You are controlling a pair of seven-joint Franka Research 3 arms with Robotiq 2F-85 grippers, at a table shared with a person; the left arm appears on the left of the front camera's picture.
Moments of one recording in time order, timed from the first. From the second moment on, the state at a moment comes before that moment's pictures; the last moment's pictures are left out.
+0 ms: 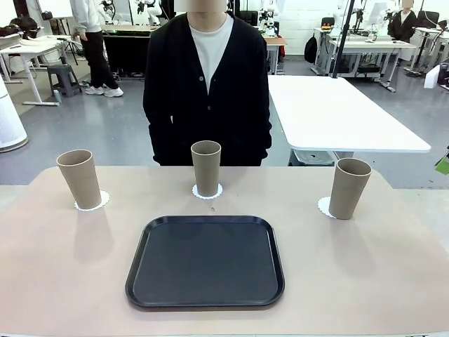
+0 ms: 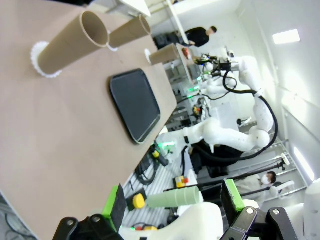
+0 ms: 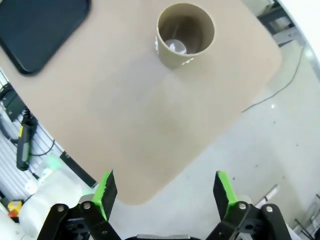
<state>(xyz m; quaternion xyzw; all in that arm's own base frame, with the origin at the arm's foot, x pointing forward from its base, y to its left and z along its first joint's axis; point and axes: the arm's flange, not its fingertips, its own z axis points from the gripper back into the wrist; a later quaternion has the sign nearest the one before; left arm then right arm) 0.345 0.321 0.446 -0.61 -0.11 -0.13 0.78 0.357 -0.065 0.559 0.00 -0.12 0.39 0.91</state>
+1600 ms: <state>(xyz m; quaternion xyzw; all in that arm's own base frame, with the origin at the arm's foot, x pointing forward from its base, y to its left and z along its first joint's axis) 0.345 0.322 0.446 -0.61 -0.11 -0.12 0.78 0.303 -0.232 0.387 0.65 -0.22 0.10 0.72</state>
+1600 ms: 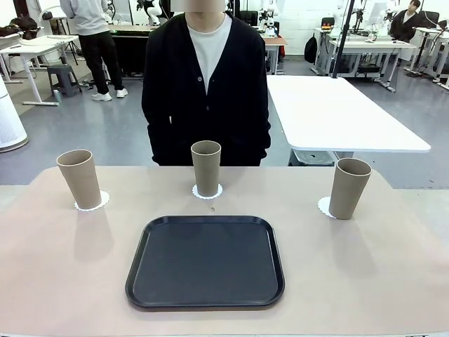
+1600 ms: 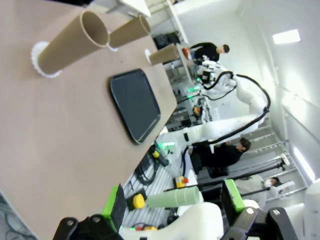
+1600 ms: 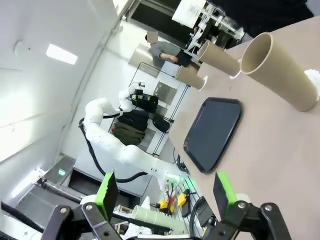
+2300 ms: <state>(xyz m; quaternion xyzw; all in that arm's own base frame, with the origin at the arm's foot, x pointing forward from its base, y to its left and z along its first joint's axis) 0.345 0.322 0.446 -0.61 -0.11 -0.12 0.78 0.297 -0.241 0.386 0.65 -0.23 0.09 0.72</state>
